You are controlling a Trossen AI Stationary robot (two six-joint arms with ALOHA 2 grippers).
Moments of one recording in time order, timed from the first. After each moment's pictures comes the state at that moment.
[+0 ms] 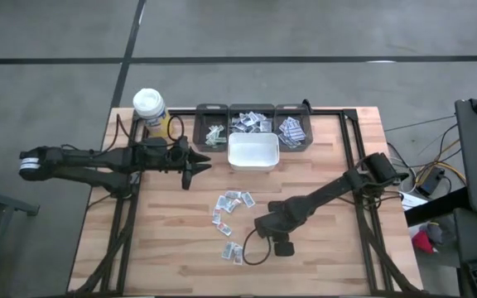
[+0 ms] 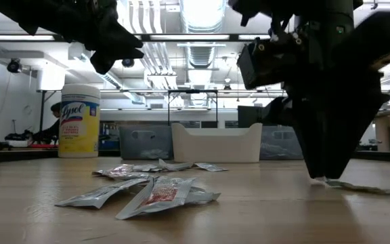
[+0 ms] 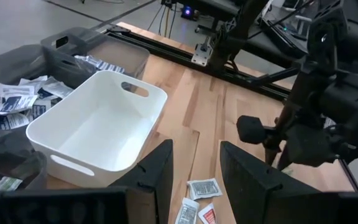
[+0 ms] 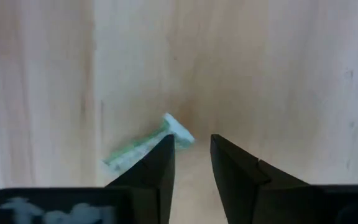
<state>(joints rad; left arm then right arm) 0.12 0.87 0.55 0.06 0.00 -0.29 0.38 1.93 1.22 -0.63 -0.12 0.36</state>
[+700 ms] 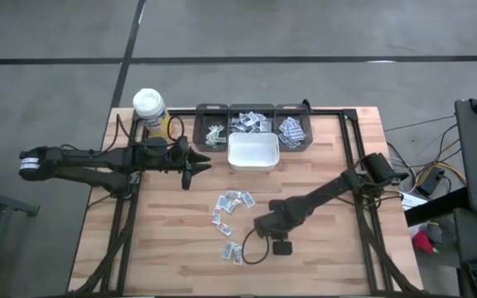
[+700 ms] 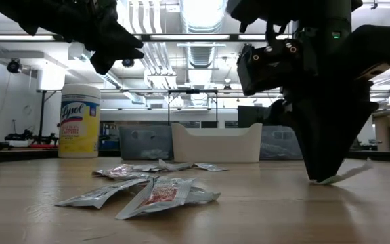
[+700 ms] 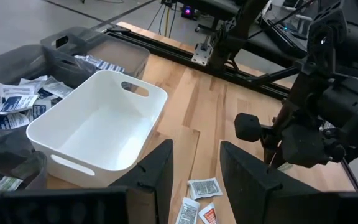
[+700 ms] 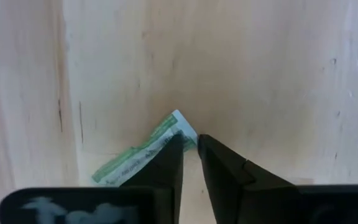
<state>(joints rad) 0.12 0.87 0.55 0.06 0.00 -0.29 0.36 1.97 1.23 -0.67 -0.06 0.39</state>
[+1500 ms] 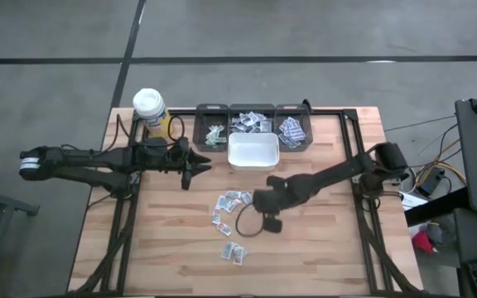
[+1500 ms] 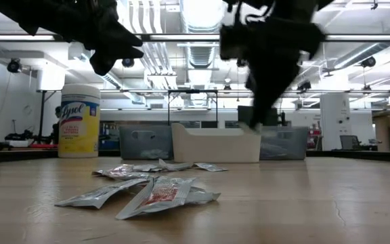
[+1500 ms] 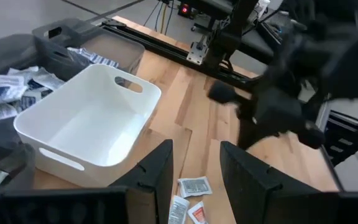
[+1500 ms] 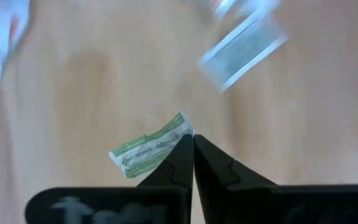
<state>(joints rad) 0.12 0.87 0.55 0.06 0.02 -0.34 0.23 1.80 1.22 -0.64 0.09 0.39</state>
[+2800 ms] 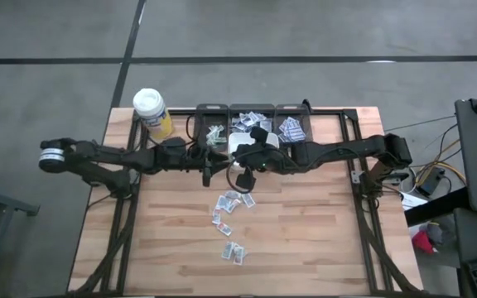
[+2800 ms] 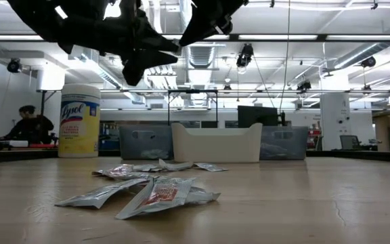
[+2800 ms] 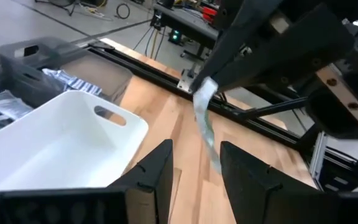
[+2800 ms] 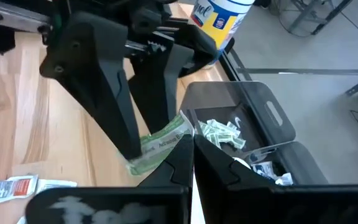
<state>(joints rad) 0.14 1.20 0.57 0.50 0.05 -0.40 0.04 1.72 1.48 -0.39 0.45 -0.01</state>
